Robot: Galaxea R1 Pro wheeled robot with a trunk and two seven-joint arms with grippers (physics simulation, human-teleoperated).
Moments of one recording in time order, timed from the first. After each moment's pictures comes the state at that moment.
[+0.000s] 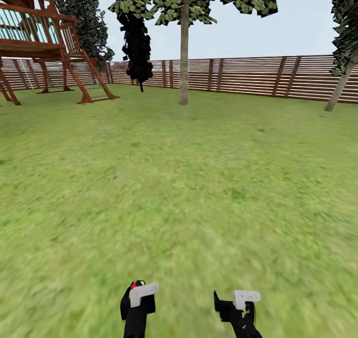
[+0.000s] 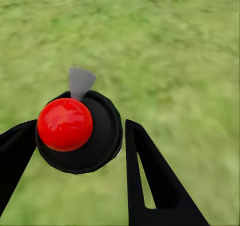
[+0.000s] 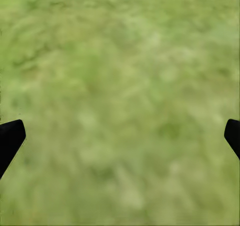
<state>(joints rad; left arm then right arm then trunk) -0.15 0.00 -0.67 -1.05 0.40 -0.18 0.69 0.00 0.11 0.06 -1.18 0.02 0.09 -0.10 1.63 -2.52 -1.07</state>
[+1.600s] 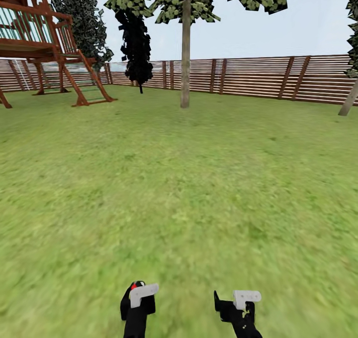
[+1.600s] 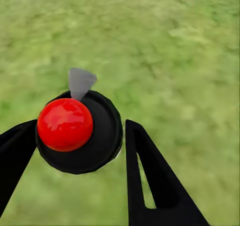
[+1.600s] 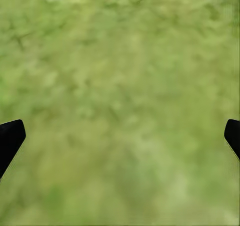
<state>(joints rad) -0.15 0.00 -0.67 -1.04 0.40 -0.18 0.69 0.00 0.11 0.06 -1.18 0.02 0.09 -0.10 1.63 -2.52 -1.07</state>
